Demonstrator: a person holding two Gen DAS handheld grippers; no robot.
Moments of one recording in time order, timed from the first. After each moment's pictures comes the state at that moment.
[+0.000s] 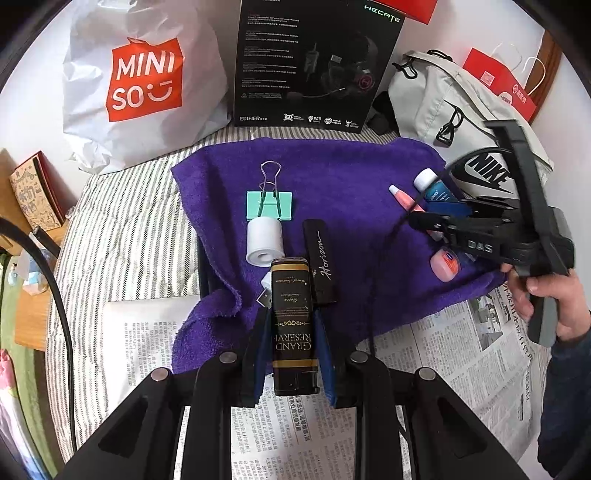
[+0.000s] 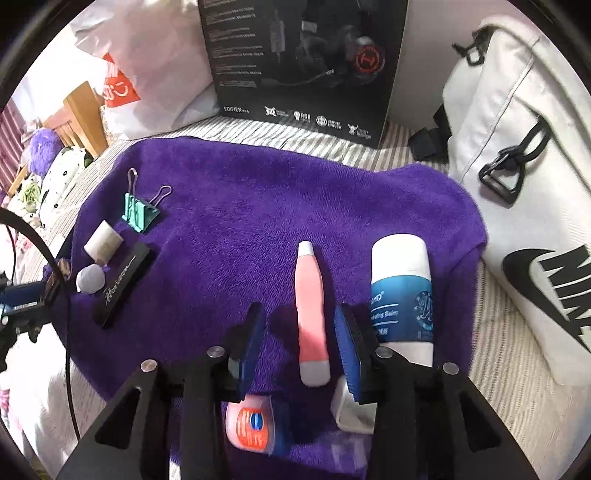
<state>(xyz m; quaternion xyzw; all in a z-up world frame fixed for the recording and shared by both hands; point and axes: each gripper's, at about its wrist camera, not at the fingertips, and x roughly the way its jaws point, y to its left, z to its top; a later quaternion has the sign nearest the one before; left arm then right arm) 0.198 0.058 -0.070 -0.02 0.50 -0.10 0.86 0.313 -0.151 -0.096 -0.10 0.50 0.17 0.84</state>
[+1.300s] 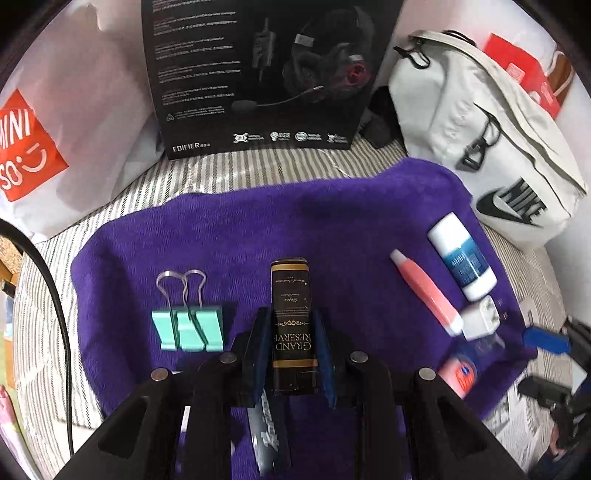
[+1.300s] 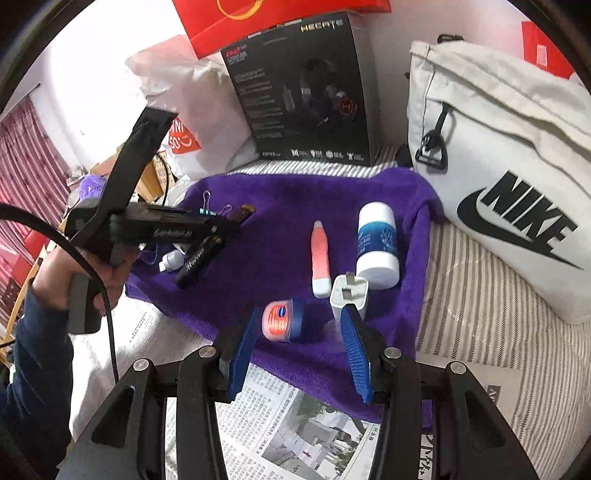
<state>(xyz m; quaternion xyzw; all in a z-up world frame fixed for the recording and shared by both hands) 0.314 -0.008 -0.097 0.00 0.51 -0.11 0.85 0.233 -0.226 -0.067 0.01 0.44 0.25 0.86</state>
